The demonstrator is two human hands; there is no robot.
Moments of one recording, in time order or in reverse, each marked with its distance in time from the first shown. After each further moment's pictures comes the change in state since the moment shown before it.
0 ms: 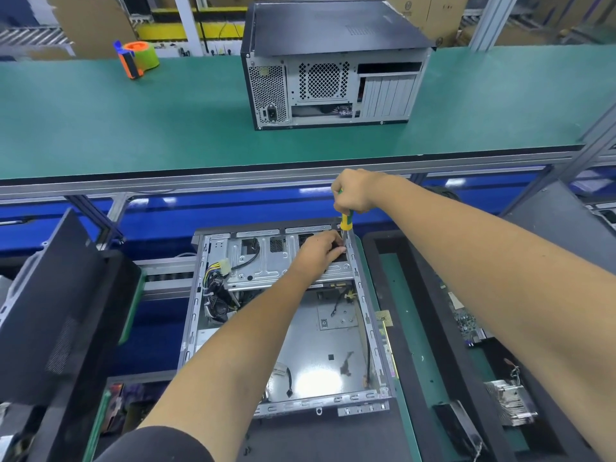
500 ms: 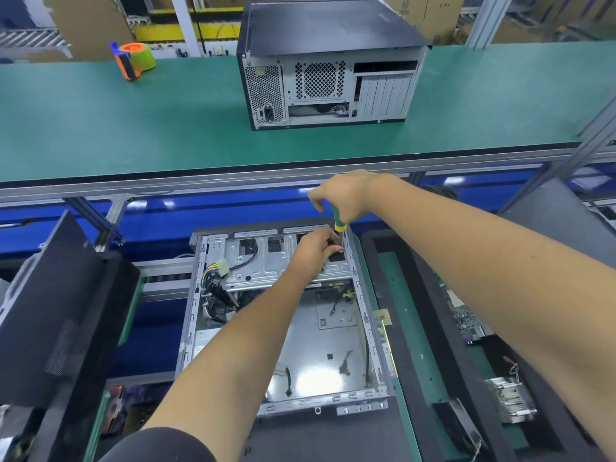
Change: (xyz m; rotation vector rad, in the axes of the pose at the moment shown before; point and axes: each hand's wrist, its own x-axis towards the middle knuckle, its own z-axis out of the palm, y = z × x) left_hand 0.001 -0.002 0.001 -0.096 0.036 -0.070; right_hand -0.003 -0.008 -0.001 -0.510 -0.062 -0.326
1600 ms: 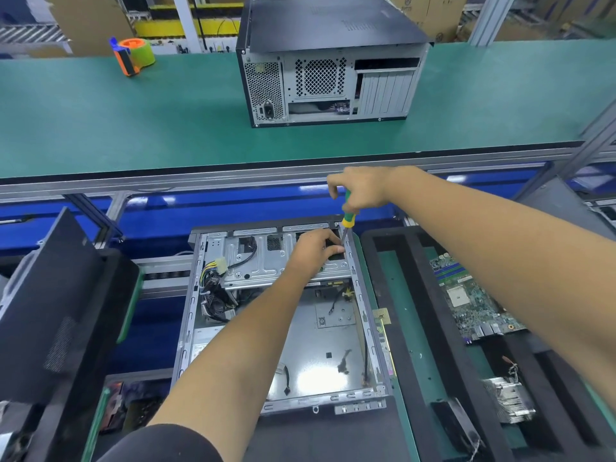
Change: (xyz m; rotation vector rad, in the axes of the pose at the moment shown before) left_hand 0.002 0.001 0.001 0.018 -0.011 -0.070; right_hand -0.019 0.022 0.000 0.222 -0.046 0.157
